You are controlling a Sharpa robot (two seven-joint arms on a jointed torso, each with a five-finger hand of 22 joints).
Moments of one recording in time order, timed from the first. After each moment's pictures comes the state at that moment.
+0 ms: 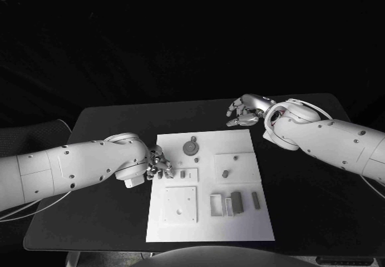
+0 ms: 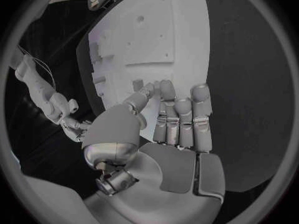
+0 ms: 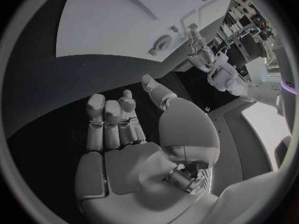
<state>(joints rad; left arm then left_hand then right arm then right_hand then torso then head) 1.25 -0.74 -0.24 1.47 -0.90 0.00 -0.63 0.92 0.01 0.60 -0.25 0.05 1.12 0.04 0.27 0.67 1.26 -0.06 0.77 0.60 1.07 -0.14 1.37 0.69 0.02 1.19 -0.23 0.76 1.31 1.22 -0.65 -0.01 1.19 -1.38 -0.24 -0.03 1.04 -0.15 0.55 -0.24 0.05 0.88 0.15 0.27 0.53 0.99 0.04 1.16 1.07 1.13 -0.06 1.41 0.95 0.20 1.00 -0.03 1.23 1.30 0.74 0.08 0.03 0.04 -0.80</state>
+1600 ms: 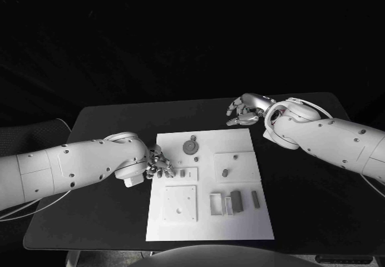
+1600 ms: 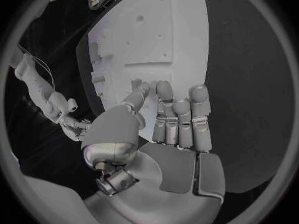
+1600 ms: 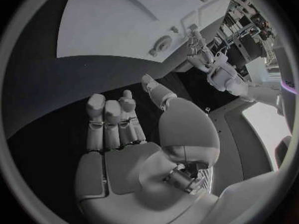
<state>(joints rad) 1.25 -0.74 -0.24 1.46 -0.89 0.00 -0.63 0.85 -0.04 0.42 -0.28 0.08 1.10 0.05 0.29 0.67 1.26 -0.05 0.78 0.60 1.09 -0.16 1.38 0.68 0.02 1.18 -0.24 0.76 1.31 1.22 -0.65 -0.01 1.19 -1.38 -0.23 -0.03 1.04 -0.15 0.56 -0.24 0.05 0.87 0.15 0.27 0.53 0.99 0.04 1.16 1.07 1.13 -0.06 1.41 0.95 0.20 1.00 -0.03 1.23 1.30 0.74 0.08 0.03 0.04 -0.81</state>
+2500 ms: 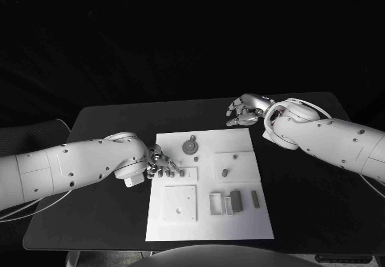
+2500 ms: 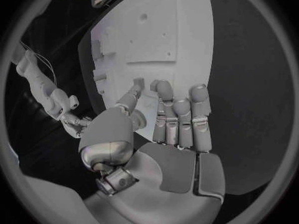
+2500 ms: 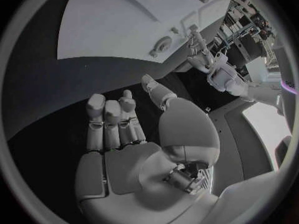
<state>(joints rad) 1.25 -0.74 -0.24 1.46 -0.86 -0.02 -0.62 0.76 -0.13 0.41 -0.19 0.05 1.10 0.05 0.29 0.66 1.26 -0.05 0.78 0.60 1.08 -0.16 1.38 0.68 0.02 1.18 -0.24 0.76 1.31 1.22 -0.65 -0.01 1.19 -1.38 -0.23 -0.03 1.04 -0.15 0.56 -0.24 0.05 0.88 0.15 0.27 0.53 0.99 0.04 1.16 1.07 1.13 -0.06 1.41 0.95 0.20 1.01 -0.03 1.23 1.30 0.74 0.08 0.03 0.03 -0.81</state>
